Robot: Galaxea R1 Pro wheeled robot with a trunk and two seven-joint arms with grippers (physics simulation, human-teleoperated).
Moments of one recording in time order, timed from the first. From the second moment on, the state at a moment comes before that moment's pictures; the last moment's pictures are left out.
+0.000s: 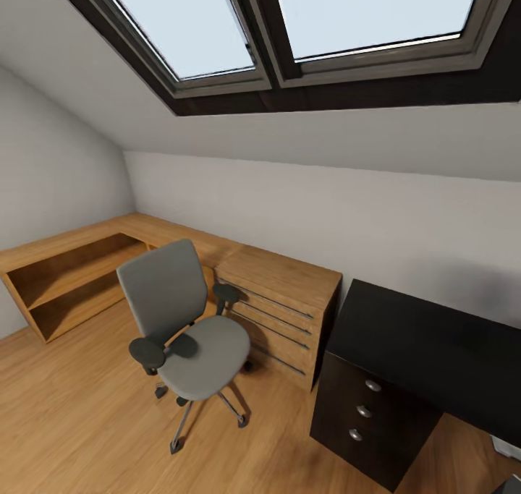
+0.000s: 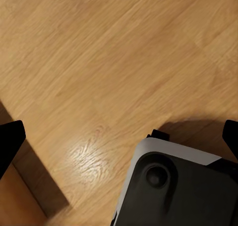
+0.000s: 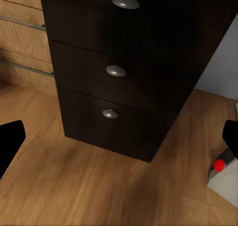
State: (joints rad) left arm -0.08 -0.04 -0.19 -0.20 0.34 -0.29 0.39; right arm -0.23 0.01 0.44 0.02 -0.47 -1.00 -0.29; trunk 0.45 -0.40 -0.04
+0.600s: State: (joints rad) left arm -0.08 -0.04 -0.19 -0.20 0.34 -0.29 0.39; right arm -0.23 0.01 0.44 0.02 -0.47 -0.96 -0.29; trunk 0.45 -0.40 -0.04
